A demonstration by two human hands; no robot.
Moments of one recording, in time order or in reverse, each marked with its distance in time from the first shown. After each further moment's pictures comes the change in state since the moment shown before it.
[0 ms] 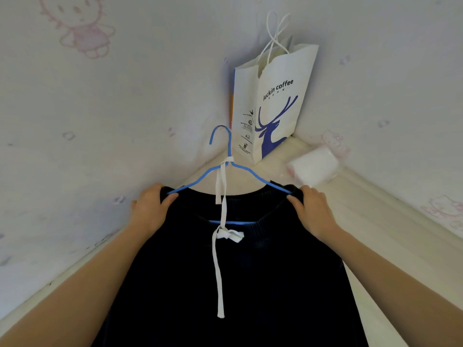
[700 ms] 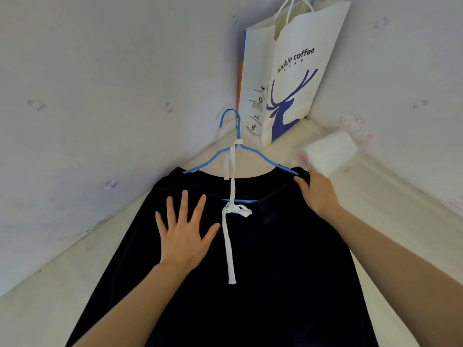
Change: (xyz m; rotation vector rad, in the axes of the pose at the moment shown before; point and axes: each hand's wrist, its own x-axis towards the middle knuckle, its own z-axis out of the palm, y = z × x) left_hand -0.074 0.007 0.095 0.352 -0.067 0.126; right_hand 0.058 0.021 0.045 0.076 -0.004 0.063
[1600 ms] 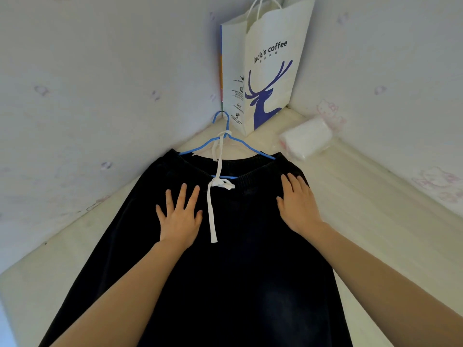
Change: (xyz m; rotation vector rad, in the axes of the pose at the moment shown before) left_hand -0.023 0.019 0.006 0.013 -0.118 -0.030; right_hand -0.098 0.018 -0.004 -0.390 -0.107 -0.205
